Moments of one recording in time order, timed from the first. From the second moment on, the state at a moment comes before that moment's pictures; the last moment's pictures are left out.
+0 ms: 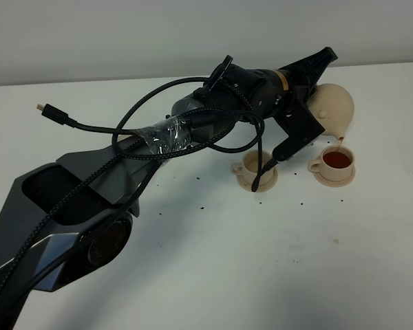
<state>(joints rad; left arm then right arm) -0.68 2.52 -2.18 0.02 0.25 2.10 -0.03 0.06 -0.48 0.17 1.07 -0.10</state>
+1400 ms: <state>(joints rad) -0.68 2.46 -2.18 0.02 0.42 1.58 -0.03 0.06 -0.48 0.17 1.07 -0.10</state>
